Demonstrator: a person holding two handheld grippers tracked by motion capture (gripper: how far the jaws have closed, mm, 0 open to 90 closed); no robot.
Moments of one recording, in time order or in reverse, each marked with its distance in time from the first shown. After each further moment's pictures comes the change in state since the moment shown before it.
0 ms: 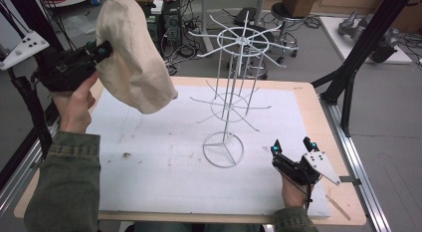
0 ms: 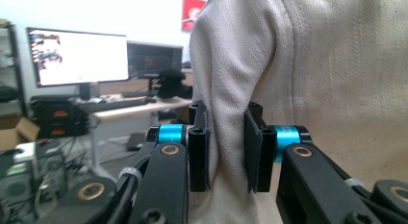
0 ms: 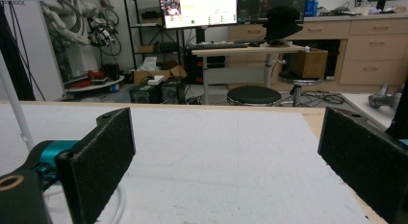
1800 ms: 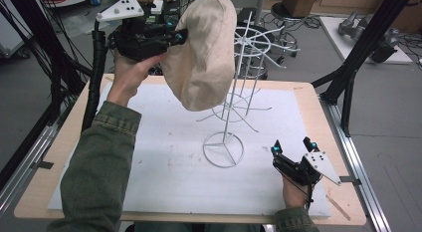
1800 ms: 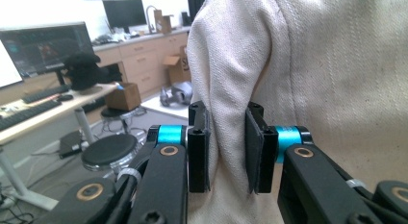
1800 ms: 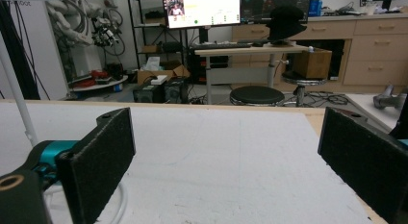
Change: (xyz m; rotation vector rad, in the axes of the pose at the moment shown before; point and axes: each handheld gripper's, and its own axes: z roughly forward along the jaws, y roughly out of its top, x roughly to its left) left arm -0.068 0.025 0.127 0.192 -0.339 0.157; right arm -0.002 -0.001 -0.001 0.001 0.014 0.006
